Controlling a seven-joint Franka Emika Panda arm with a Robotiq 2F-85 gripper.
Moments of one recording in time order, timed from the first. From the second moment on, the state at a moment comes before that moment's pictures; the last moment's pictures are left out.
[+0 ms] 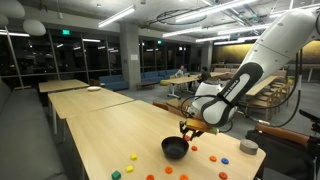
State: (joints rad) arm 0.22 0.10 -0.22 -2.51 -0.04 2.94 0.93
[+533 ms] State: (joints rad) arm 0.15 0.23 -0.14 -2.36 0.06 2.94 0.87
